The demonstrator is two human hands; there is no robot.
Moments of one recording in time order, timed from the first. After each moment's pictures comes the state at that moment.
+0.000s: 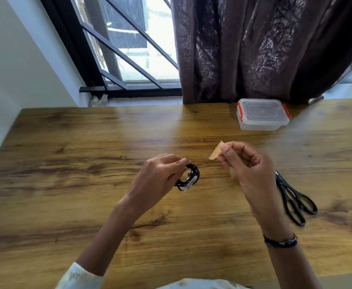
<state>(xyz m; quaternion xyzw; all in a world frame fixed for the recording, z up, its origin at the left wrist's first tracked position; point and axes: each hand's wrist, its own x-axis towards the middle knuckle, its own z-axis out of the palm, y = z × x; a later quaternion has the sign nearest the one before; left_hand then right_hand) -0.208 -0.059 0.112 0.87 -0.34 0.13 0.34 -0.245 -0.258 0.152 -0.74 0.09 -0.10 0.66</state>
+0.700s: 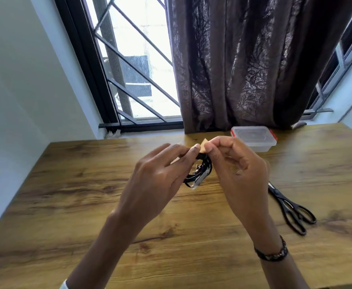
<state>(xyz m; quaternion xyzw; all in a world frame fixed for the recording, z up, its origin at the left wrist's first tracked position) -0.272 -0.053 0.218 0.81 -0.39 0.36 0.22 -0.293 -0.214 0.211 -0.76 -0.10 -0.34 0.54</state>
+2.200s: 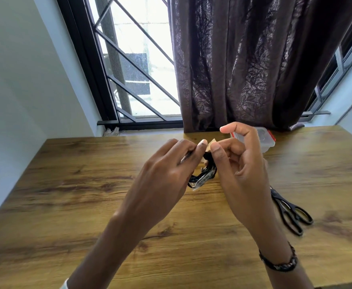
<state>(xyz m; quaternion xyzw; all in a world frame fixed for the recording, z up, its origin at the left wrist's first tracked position) -0.284 -0.059 0.229 0.86 -0.37 0.29 0.19 -0.303 -0.211 0.223 -0.76 -0.11 -0.26 0.58</state>
